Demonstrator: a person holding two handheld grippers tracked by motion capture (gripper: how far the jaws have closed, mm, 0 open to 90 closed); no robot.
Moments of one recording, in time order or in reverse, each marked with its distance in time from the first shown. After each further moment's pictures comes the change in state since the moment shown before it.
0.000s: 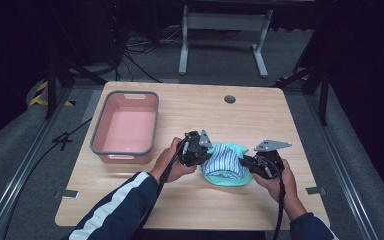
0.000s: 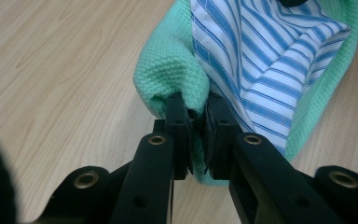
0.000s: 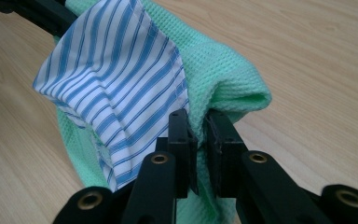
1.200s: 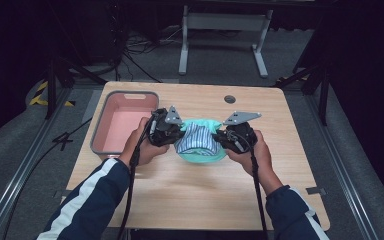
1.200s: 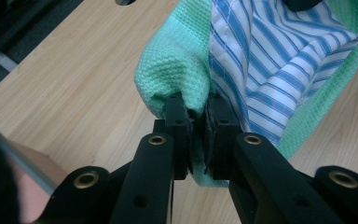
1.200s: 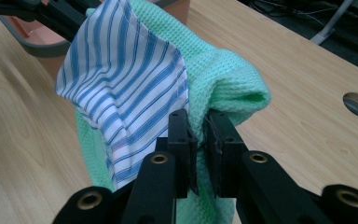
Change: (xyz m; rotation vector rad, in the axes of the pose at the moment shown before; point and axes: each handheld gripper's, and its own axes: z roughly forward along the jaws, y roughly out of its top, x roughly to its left) left arm 0.051 -0.014 -0.084 -0.043 0.132 -0.037; right arm 0.045 0.105 0.014 -0.059 0.011 -0.143
